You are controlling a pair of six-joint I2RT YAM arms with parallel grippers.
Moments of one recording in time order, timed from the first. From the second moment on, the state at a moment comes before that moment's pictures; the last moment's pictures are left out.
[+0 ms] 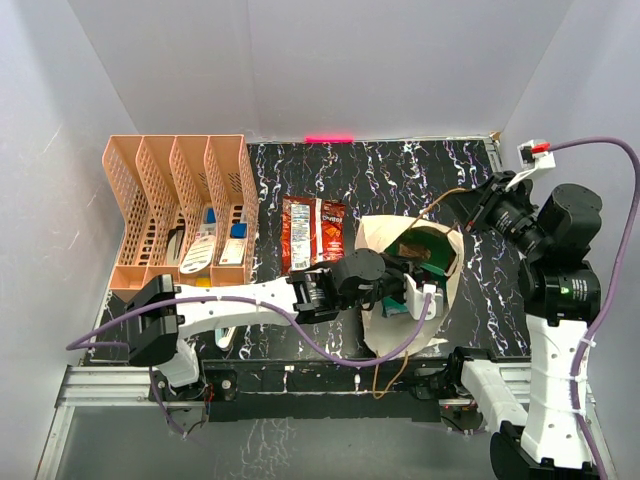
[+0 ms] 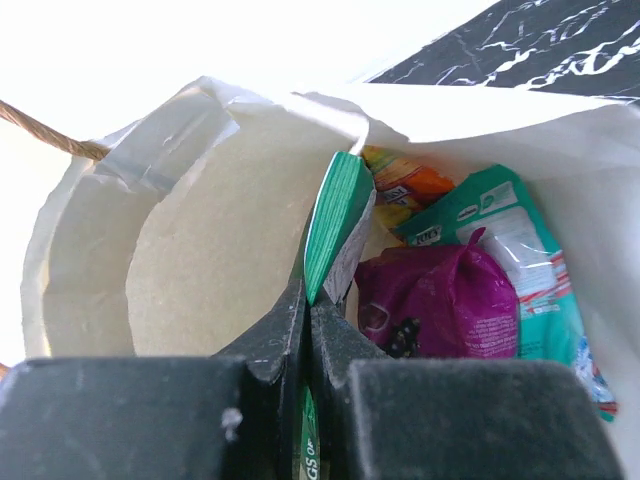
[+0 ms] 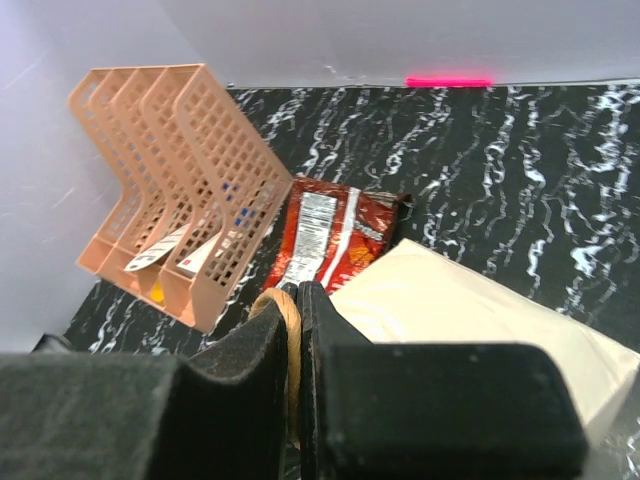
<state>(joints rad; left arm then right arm) -1.31 1.63 1.25 0.18 -0.12 0.88 -0.11 0.80 1.30 -0.65 -0.60 0.33</state>
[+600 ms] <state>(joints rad) -1.34 1.68 1.49 -0.10 -0.04 0.81 -0.11 0.80 1.23 -0.51 -0.78 0.39</state>
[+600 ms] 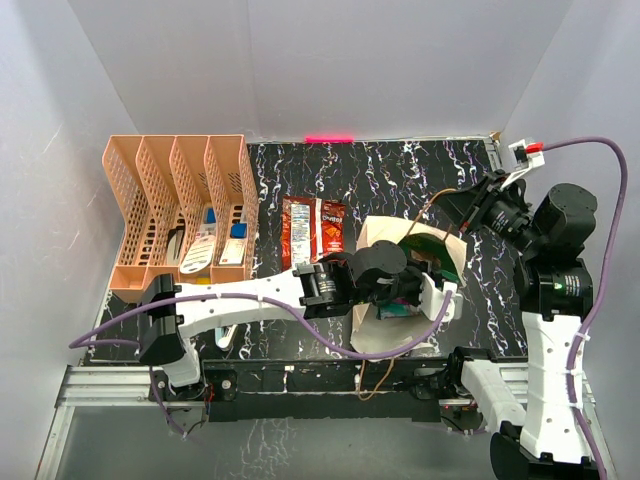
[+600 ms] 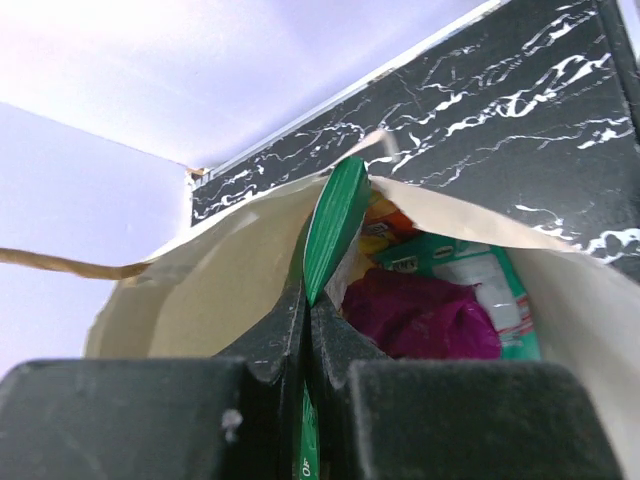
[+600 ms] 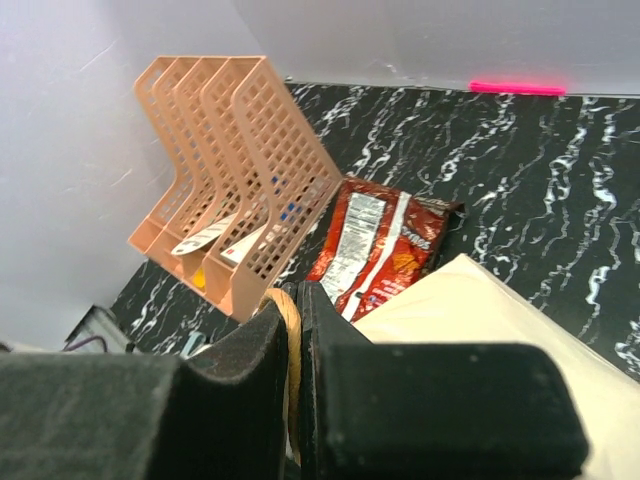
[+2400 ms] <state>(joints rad) -0.98 1.41 1.79 -0.60 -0.64 0.44 -0.14 1.20 1.58 -0.62 0.08 0.02</state>
